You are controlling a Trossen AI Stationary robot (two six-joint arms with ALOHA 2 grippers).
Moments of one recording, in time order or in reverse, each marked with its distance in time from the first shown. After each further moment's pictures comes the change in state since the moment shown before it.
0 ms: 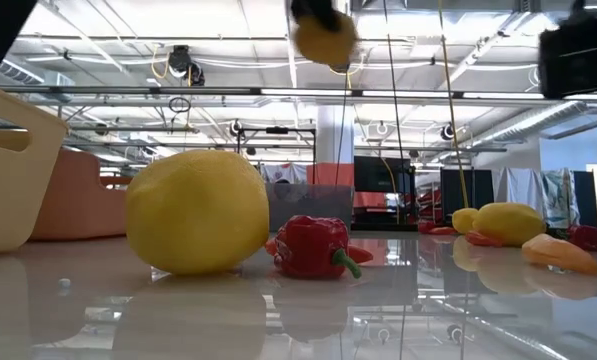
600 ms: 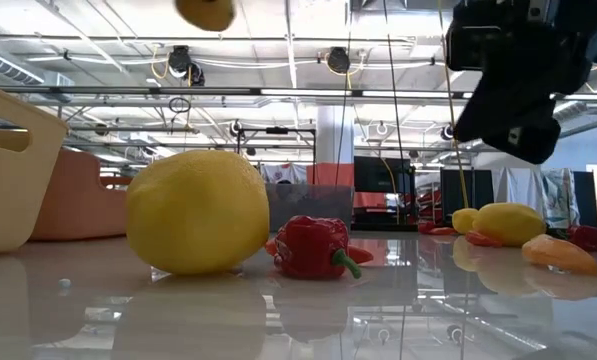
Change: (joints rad) left arm 0.001 -0.394 -0.221 -0.318 -0.137 -0.276; right arm -0.239 0.000 0.000 0.291 -0.067 -0.434
